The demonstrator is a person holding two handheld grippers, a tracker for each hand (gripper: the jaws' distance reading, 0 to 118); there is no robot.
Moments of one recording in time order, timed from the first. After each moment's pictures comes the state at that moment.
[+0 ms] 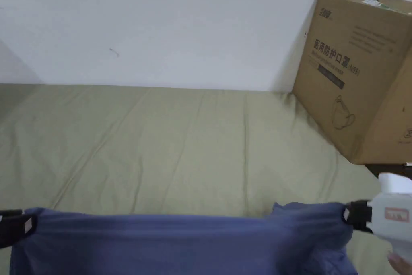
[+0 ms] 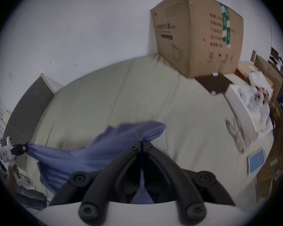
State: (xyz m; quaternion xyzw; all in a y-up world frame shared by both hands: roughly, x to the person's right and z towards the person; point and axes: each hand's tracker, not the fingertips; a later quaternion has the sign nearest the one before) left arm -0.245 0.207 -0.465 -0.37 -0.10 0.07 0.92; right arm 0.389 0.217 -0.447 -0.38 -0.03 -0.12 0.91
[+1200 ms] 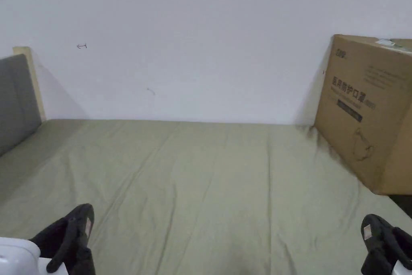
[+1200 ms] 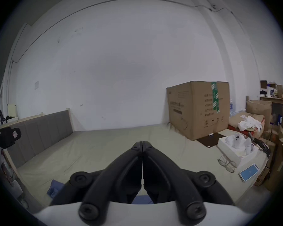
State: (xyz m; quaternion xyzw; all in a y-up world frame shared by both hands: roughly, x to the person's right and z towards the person) left arm -0.136 0.292 -0.255 0.02 -0.05 -0.01 1.00; right arm 0.246 0.281 -0.273 -0.04 -0.01 -0.06 1.00
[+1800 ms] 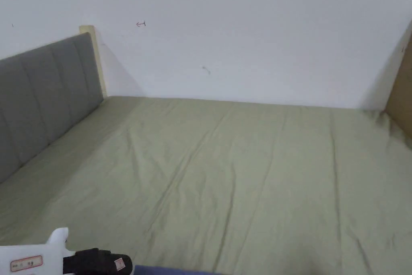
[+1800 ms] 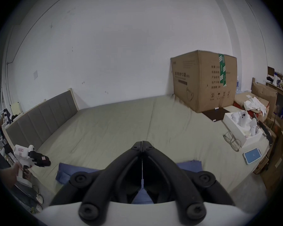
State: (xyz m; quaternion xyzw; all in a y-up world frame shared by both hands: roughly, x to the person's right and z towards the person) left arm -0.368 0.130 -0.384 -0.41 -0.18 0.43 0.78; right arm 0.252 0.271 -0.288 -0.18 0.01 -0.08 0.98
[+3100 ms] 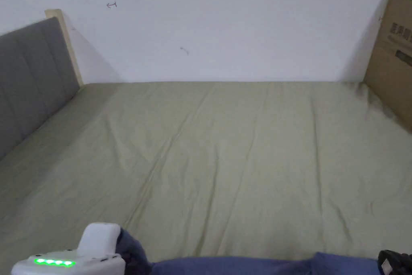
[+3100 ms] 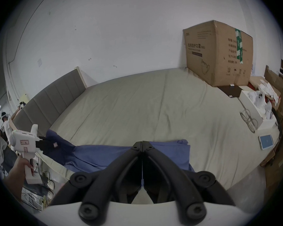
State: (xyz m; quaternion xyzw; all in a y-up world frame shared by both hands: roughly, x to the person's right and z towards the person) left arm -0.195 0.181 -0.368 -0.42 -0.06 0.05 0.90; right arm 0.241 0.226 -0.302 -0.30 0.06 -0.10 0.95
